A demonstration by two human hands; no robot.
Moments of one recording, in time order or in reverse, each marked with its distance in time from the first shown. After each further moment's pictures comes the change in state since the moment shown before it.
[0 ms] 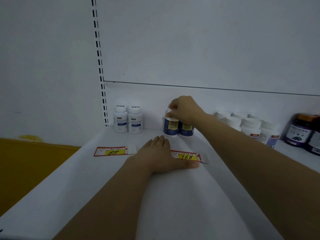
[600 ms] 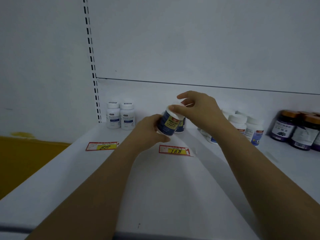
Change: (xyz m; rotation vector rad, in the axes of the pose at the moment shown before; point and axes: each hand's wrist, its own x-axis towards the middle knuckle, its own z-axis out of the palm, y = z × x) left_hand -0.002 0.002 -0.026 -0.626 0.389 0.186; right_hand -0.083 0.004 -0.037 0.422 0.224 0.116
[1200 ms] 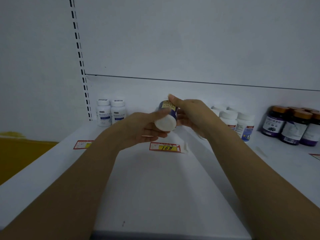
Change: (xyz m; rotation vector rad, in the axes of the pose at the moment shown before) left_hand -0.007 0.027 -0.013 -0.587 -0.240 -0.330; right_hand 0.000 0.018 0.005 0.628 -0.157 0.357
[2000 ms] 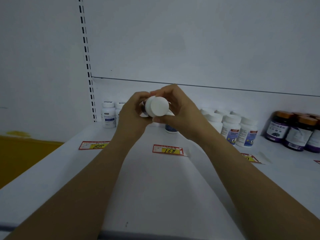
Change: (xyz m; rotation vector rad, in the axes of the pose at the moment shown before) left_hand 0.016 -0.011 -0.011 0.310 0.573 0.744; right_hand -0.012 0.000 0.023 -0.251 -0.165 -0.645
